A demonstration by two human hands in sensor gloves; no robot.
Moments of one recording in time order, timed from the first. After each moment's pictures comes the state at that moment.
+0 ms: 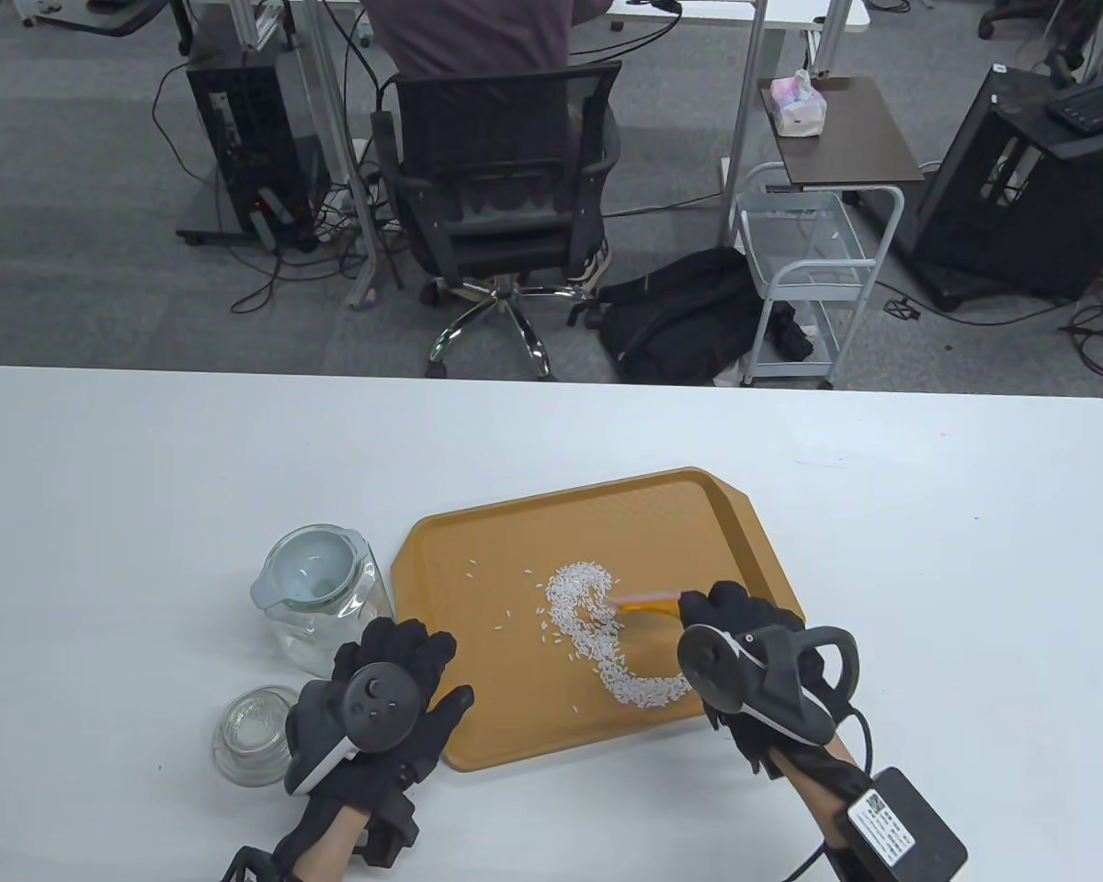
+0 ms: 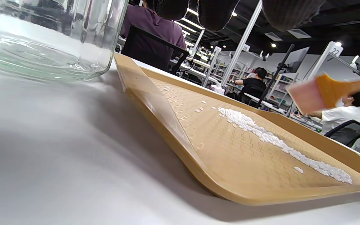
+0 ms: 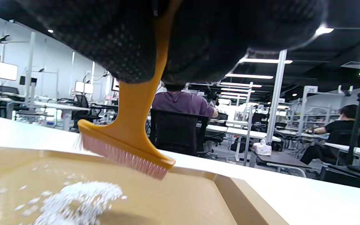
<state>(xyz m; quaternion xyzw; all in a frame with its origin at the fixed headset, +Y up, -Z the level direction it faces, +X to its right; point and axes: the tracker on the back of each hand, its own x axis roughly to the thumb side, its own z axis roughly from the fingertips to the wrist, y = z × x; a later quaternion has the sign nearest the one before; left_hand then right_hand) -0.198 -0.731 -0.279 -0.04 -0.11 0.18 0.98 0.128 -0.655 -0.312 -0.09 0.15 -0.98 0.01</state>
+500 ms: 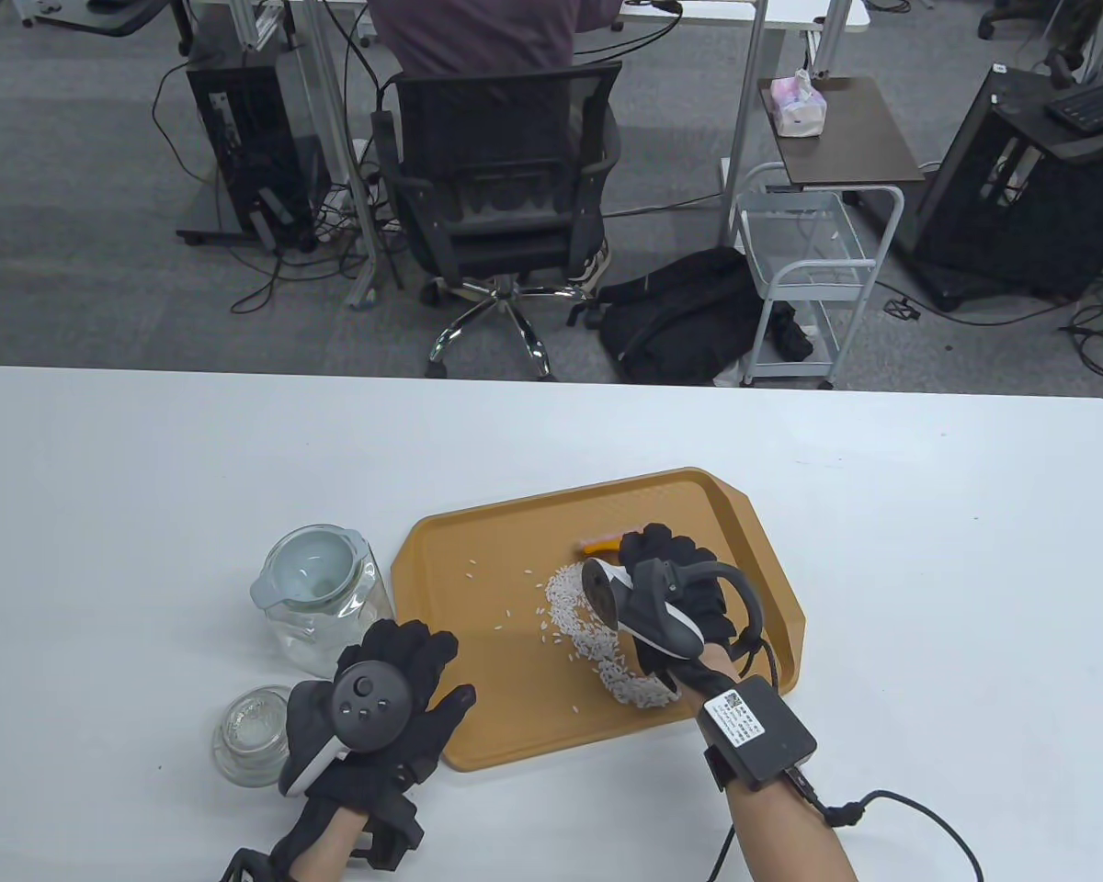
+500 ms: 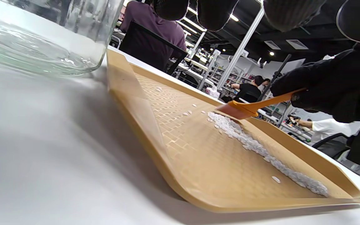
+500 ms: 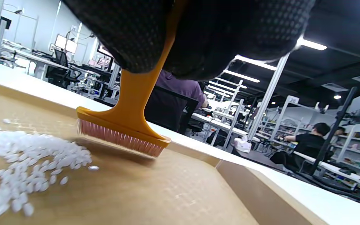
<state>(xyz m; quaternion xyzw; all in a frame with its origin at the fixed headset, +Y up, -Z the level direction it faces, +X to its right) -0.203 -0.727 -0.279 -0.04 -0.11 0.22 0.97 0.072 -0.709 -0.381 -0.07 0.11 -0.98 0.13</state>
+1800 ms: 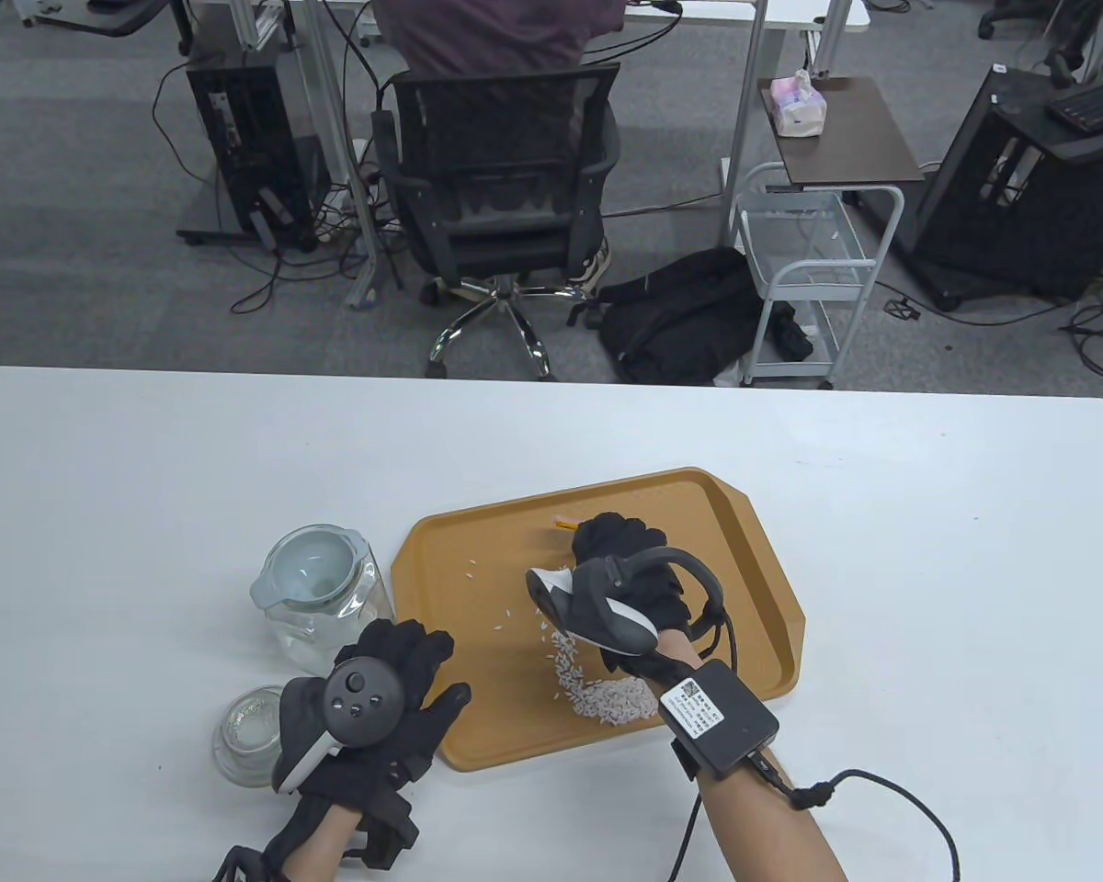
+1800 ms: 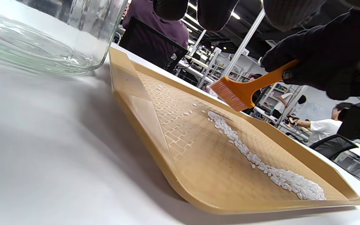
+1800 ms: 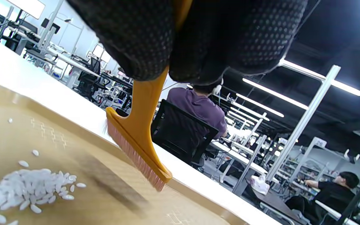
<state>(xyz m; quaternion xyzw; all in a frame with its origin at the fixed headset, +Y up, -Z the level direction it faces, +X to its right) -0.208 -0.728 -0.280 -0.05 -0.11 0.24 0.96 0.019 -0.691 -0.382 -0.13 0.16 -0.96 0.21</state>
